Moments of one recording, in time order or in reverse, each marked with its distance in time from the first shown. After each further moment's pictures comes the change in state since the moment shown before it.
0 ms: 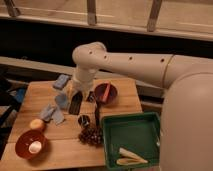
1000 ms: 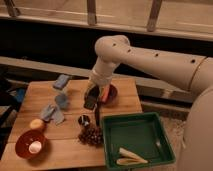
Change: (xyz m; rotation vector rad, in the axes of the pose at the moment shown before) arm -0.006 -0.061 -0.033 0.017 -0.015 0.162
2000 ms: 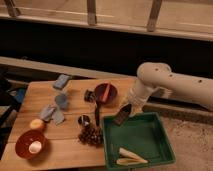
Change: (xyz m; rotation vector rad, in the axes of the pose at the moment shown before) arm 0.015 -0.201 0.034 0.021 0.034 0.482
